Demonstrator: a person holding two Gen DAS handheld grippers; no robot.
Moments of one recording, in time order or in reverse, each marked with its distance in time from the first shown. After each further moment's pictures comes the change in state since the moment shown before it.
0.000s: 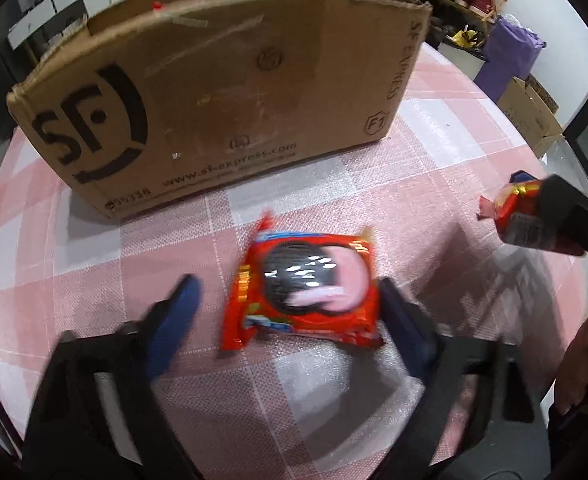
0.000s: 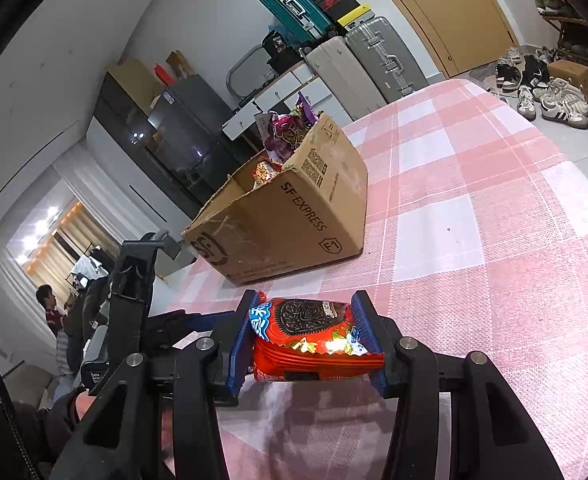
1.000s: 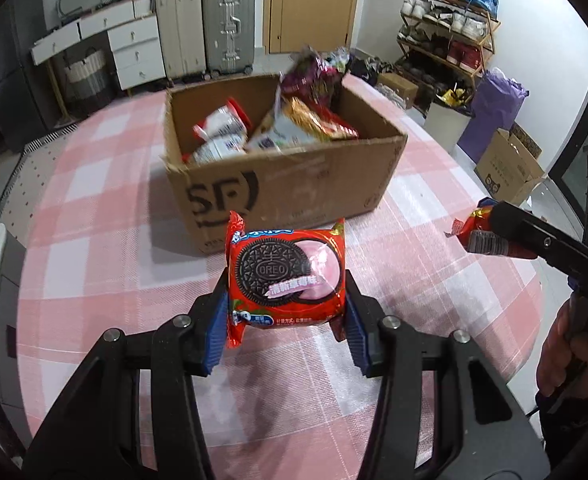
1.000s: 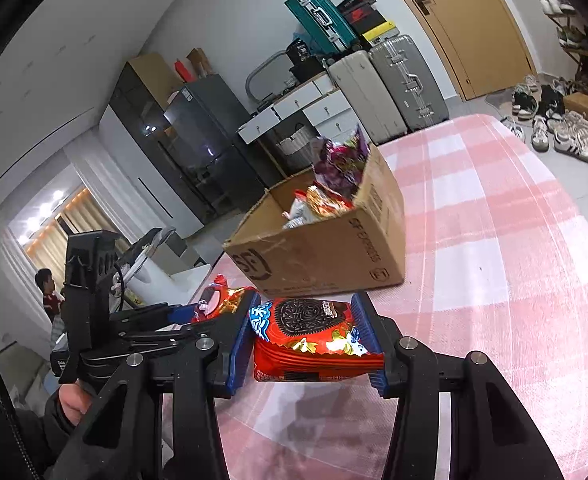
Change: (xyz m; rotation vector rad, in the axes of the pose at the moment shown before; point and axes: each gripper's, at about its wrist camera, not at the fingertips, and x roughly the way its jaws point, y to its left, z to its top) left arm -0.143 0.069 -0.016 -0.048 -0.204 -0.013; right arm -0.013 0.059 0.022 -0.111 -0.031 0.011
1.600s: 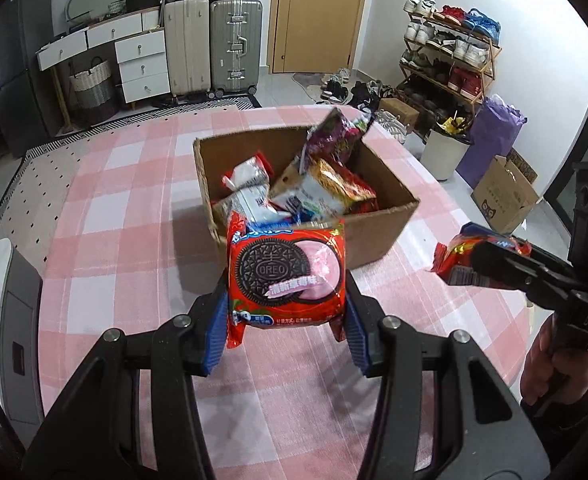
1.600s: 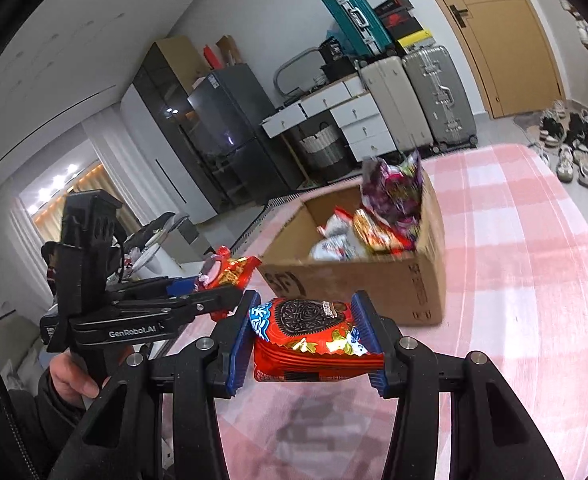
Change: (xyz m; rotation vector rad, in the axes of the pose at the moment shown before) left arm -0.028 0.029 0.041 -0.035 -0.058 -0.023; right arm 0.021 0.034 0.035 -0.106 0.012 0.057
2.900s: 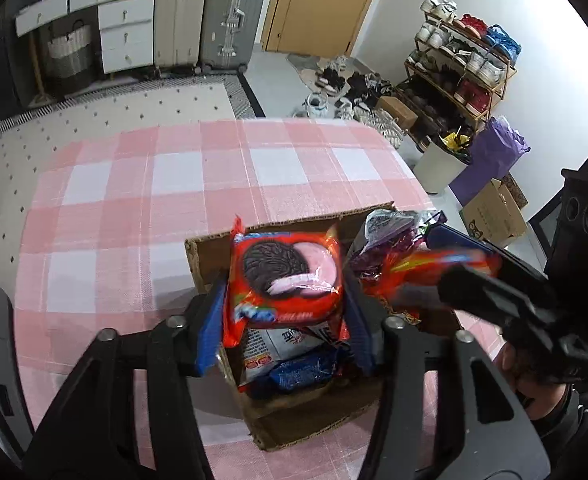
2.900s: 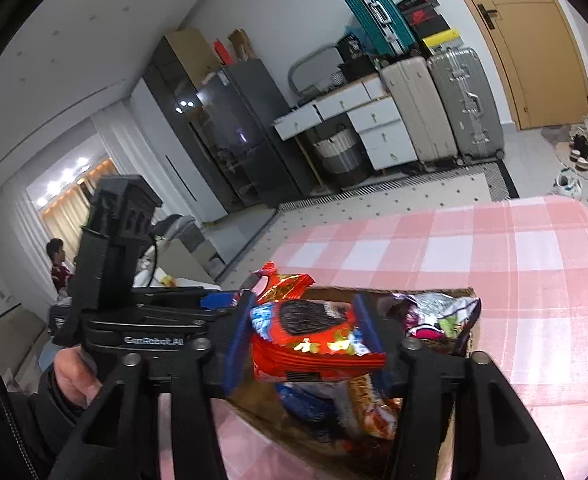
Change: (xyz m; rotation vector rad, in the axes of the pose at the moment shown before) left arm 0.120 0.059 0.143 -0.096 0.127 -0.118; right arm 0.113 -0.024 0.113 -0.024 0.049 0.037
